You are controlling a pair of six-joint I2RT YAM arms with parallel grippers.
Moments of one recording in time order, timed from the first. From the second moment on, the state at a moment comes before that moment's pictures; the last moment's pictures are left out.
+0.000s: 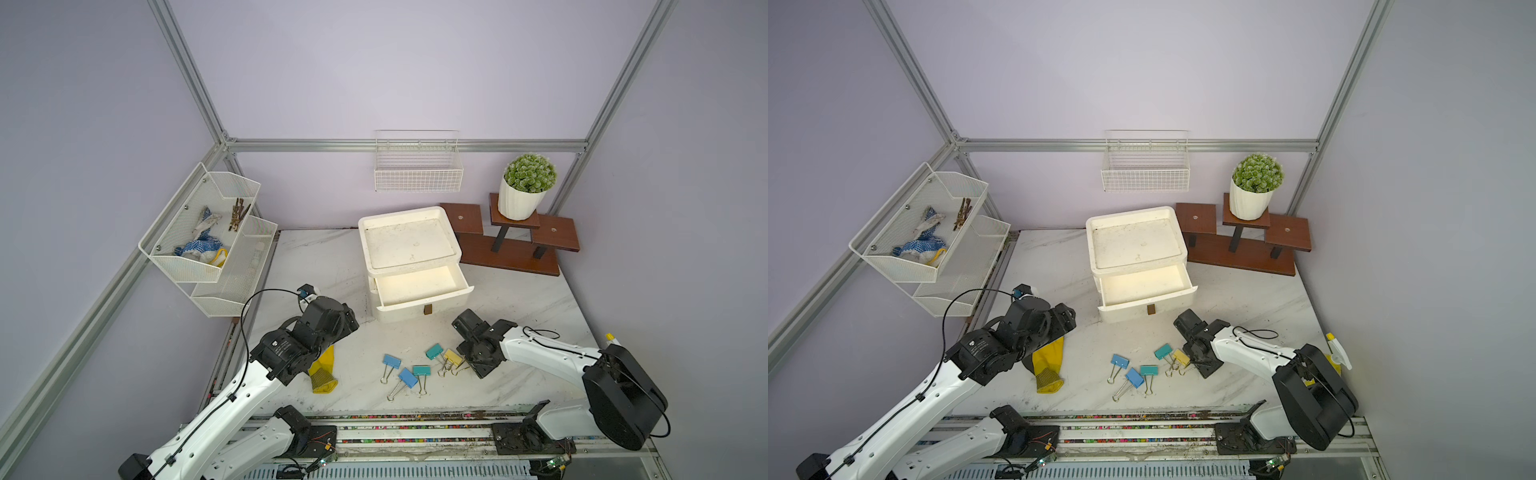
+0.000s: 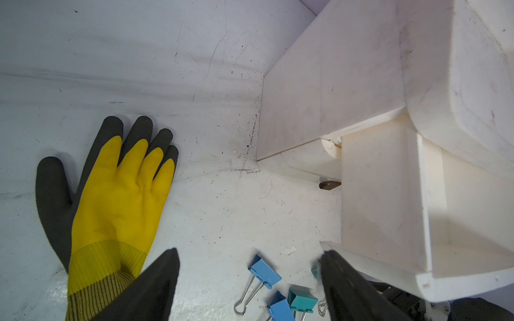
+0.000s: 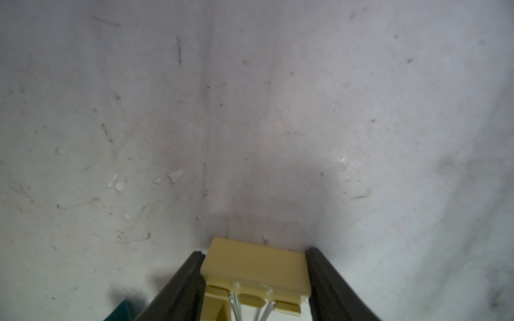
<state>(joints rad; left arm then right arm) -0.62 0.88 0.93 -0.86 -0.32 -1.00 0.62 1.40 0.70 -0.71 0.15 1.61</state>
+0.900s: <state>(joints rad) -0.62 0.87 0.96 -0.87 -0.35 -0.99 0.84 1.16 1.42 -0.72 0.48 0.89</state>
